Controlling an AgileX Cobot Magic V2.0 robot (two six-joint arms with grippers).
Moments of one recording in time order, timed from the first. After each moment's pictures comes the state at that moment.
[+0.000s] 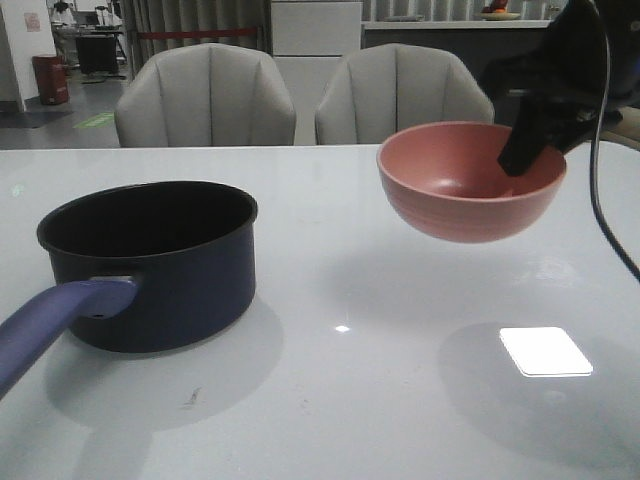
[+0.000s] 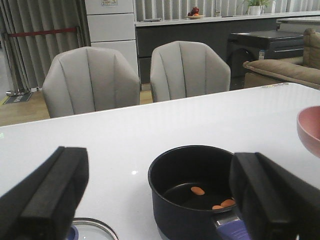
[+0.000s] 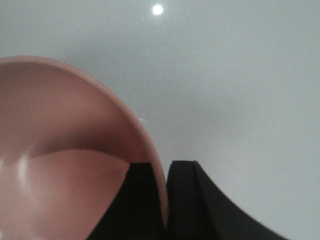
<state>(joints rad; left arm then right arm) -0.26 0.08 -0.29 -0.12 0.29 0.13 0.19 1.68 -1.22 0.30 0.66 -0.31</state>
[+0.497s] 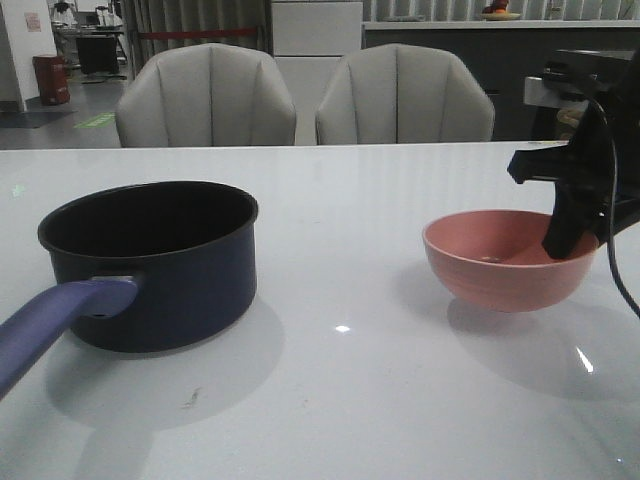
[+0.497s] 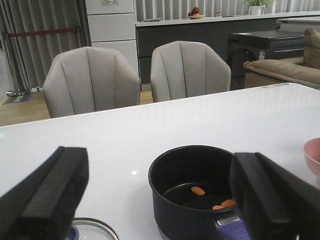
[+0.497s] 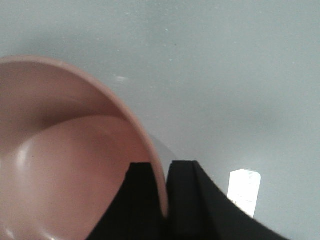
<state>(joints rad) -0.26 0.08 -0.29 -0.12 0.29 0.13 0.09 1.84 -1.22 0.28 0.67 -0.18</state>
